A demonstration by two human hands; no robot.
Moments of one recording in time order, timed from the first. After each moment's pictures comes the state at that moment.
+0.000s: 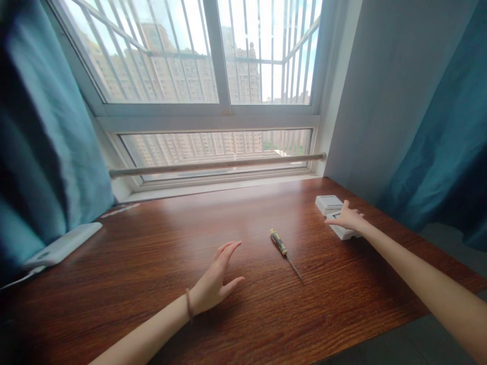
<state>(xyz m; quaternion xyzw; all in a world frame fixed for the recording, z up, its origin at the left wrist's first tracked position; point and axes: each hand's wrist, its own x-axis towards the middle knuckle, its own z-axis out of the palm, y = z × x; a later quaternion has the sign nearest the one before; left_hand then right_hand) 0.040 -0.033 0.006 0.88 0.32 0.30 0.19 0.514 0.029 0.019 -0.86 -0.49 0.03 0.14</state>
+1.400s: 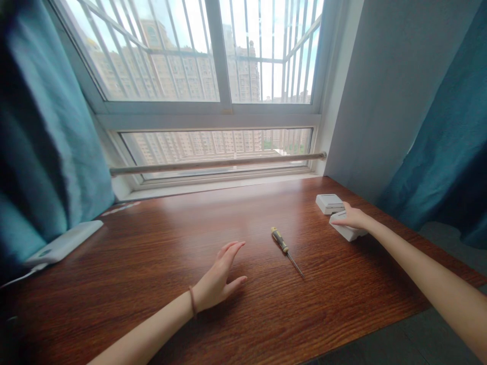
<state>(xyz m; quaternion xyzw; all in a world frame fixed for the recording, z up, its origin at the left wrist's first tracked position) 0.039 -0.032 -0.001 0.89 0.32 0.26 0.17 0.546 0.027 0.017 -0.81 -0.57 0.06 0.09</state>
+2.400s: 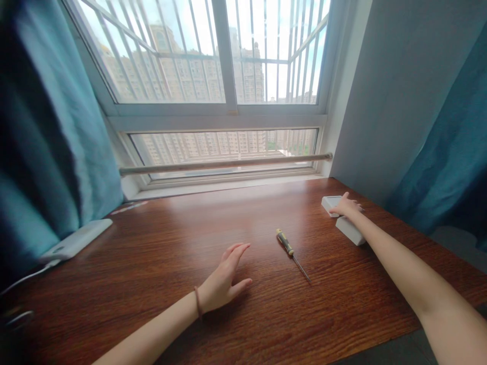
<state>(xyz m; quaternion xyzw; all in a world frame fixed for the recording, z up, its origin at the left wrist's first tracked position) 0.039 -0.033 0.001 0.89 0.32 0.27 0.19 0.510 0.088 0.024 -0.91 -0.40 0.01 0.11</state>
